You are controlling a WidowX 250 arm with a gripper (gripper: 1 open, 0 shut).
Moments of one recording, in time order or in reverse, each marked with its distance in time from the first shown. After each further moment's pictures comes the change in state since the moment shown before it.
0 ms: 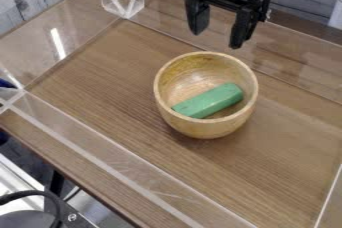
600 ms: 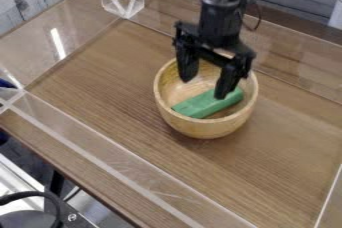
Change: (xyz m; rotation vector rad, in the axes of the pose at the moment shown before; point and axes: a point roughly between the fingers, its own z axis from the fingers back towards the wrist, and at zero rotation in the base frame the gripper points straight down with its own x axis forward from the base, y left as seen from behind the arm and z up) arm -0.016 0.000 -0.063 0.015 0.095 -0.050
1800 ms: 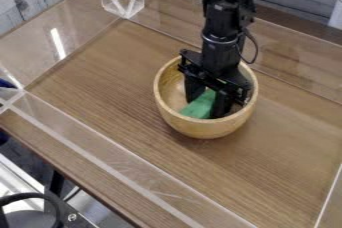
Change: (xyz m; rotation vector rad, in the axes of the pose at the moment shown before) arm 0.015 -0.003 -0.040 -0.001 -0.039 -0.071
